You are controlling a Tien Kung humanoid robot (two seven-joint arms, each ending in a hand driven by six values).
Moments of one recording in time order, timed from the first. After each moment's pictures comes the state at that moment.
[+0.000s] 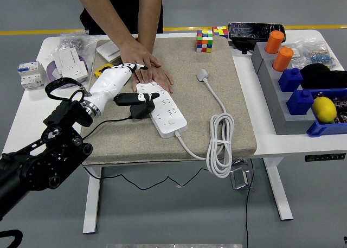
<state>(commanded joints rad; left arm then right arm) -0.51 0.21 -0.93 -1.14 1.93 0.25 0.04 0.15 -0.31 0.40 0.45 -0.16 -0.48 -0.17</state>
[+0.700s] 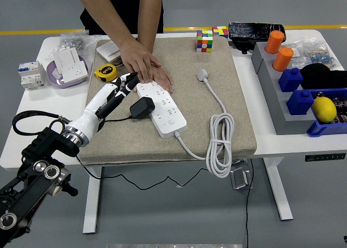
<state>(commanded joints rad) -0.19 0.24 -1.10 -1.56 1.23 0.05 0.15 0.15 -0.32 0.41 0.45 -0.16 -0.48 -0.17</state>
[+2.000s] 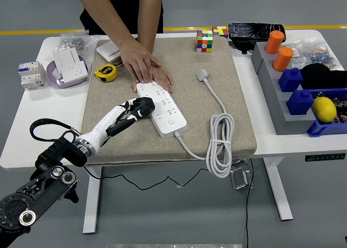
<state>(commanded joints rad) -0.27 0.23 -0.98 -1.34 1.45 0.07 0.12 0.15 -0.32 0.41 0.45 -0.16 -0.48 -0.17</state>
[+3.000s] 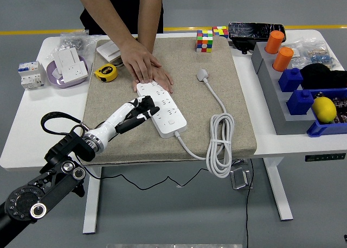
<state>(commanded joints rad) -0.34 0.21 -0.91 -1.28 1.49 0.08 0.11 0.15 -0.32 0.41 0.45 -0.16 -0.47 -0.17</state>
